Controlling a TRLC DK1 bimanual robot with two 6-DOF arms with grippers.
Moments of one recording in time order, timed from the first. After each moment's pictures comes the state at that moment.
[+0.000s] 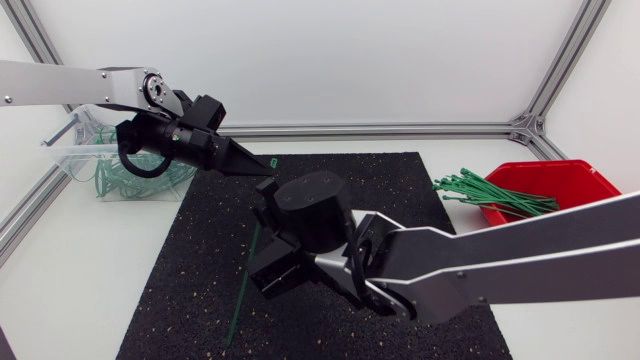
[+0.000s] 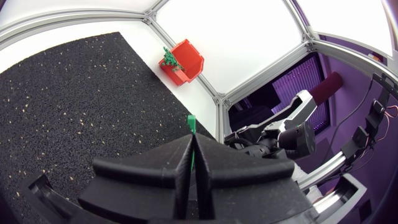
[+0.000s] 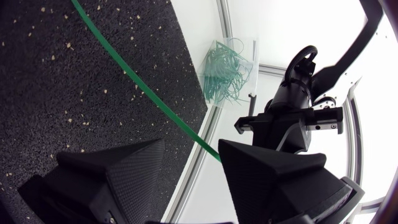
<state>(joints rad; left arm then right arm) -0.14 2.05 1.59 -1.24 1.27 0.80 1.00 1.73 0.83 0.43 0.28 -1.54</state>
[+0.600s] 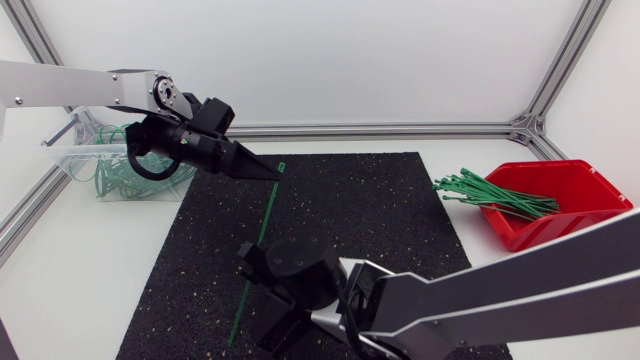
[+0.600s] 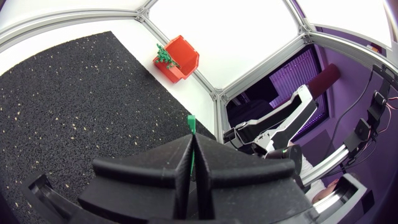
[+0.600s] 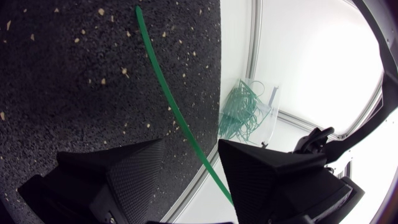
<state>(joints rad) -0.18 2.06 1.59 -1.24 1.27 0.84 1.09 1.82 0.73 0.55 0.23 -1.73</state>
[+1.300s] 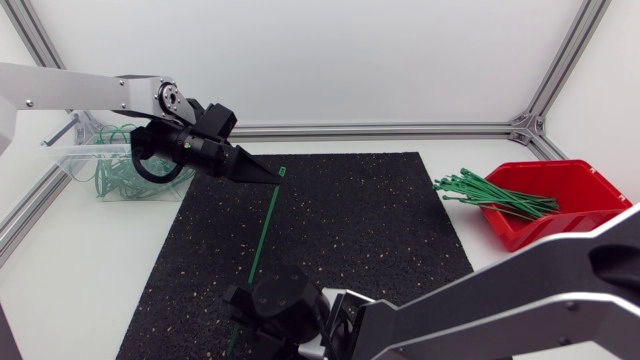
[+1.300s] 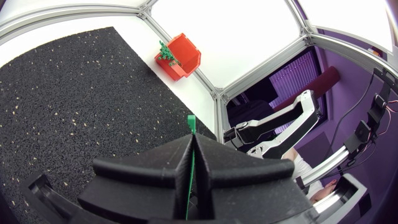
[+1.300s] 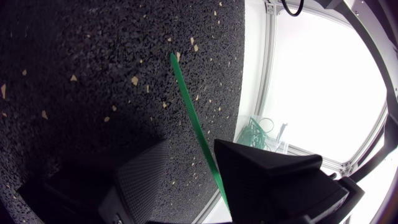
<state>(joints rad) -0.18 2.09 1.59 -1.24 1.27 0.84 1.16 1.95 0.72 0.62 0.12 -1.73</state>
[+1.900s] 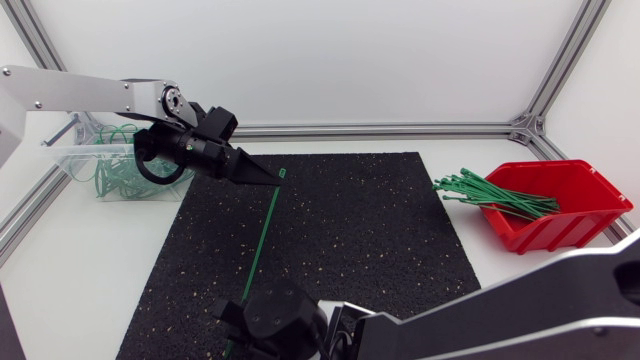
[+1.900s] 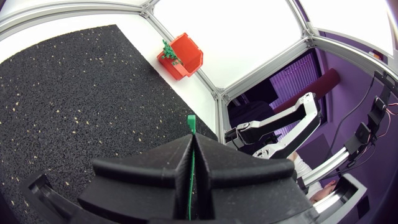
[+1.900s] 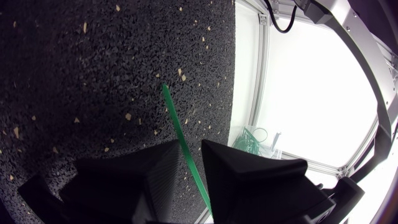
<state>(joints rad) -0.17 2.12 1.60 -1.24 1.27 0.84 1.21 1.93 0.71 0.62 0.11 -1.70</state>
